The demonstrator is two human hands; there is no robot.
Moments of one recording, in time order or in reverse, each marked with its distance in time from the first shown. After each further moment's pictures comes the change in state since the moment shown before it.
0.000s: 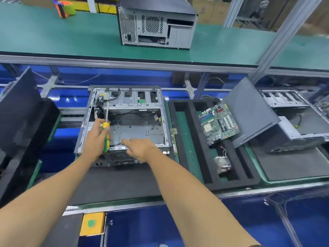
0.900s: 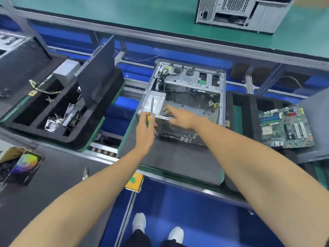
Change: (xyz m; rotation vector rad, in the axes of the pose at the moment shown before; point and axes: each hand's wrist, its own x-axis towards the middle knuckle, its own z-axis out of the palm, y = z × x) left_hand -0.099 -0.013 0.011 -0.098 0.382 -0.161; right_hand 0.042 -0.017 -0.019 0.288 -0.092 -0.219
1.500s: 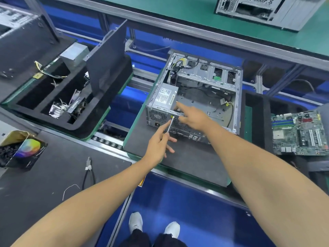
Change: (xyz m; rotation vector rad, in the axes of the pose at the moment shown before) left_hand -0.052 -0.023 -0.003 -0.073 -0.269 -0.187; right_hand 0.015 0.017 0.026 -0.146 0.141 -0.037
